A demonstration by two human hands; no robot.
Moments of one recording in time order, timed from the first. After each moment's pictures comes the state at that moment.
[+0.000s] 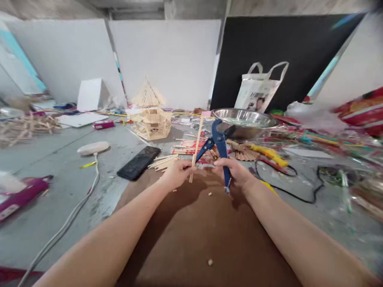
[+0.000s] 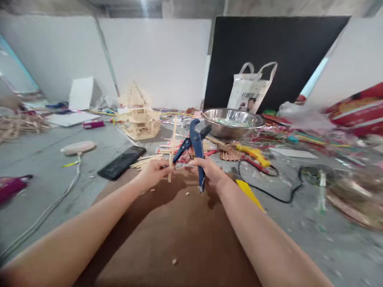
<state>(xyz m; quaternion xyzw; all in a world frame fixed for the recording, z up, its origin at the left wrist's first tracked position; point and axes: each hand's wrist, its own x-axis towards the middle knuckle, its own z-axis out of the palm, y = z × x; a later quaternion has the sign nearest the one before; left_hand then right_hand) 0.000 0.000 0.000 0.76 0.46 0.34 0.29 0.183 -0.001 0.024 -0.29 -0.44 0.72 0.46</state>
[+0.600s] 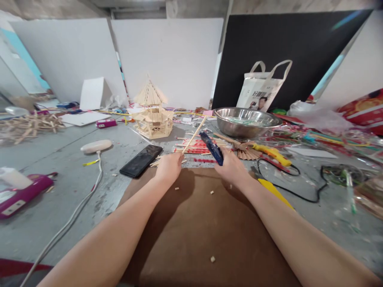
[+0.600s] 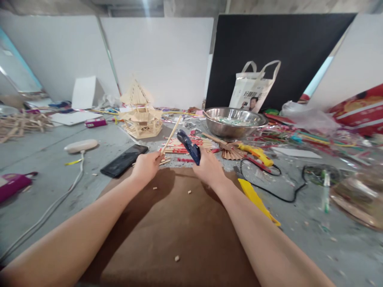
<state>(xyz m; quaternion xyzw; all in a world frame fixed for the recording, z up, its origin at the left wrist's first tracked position) -0.017 0.005 0.007 0.75 0.61 0.25 -0.04 0.184 0.004 0.020 -0.62 -0.75 0.00 0.23</state>
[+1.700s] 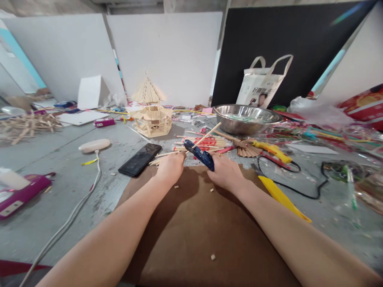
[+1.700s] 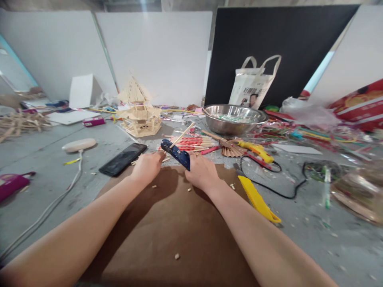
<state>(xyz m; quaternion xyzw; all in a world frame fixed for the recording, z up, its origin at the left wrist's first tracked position) -0.008 -0.002 0.012 0.79 0.60 0.13 -0.09 0.165 -0.014 0.019 -0.62 -0.78 -0.05 0.10</state>
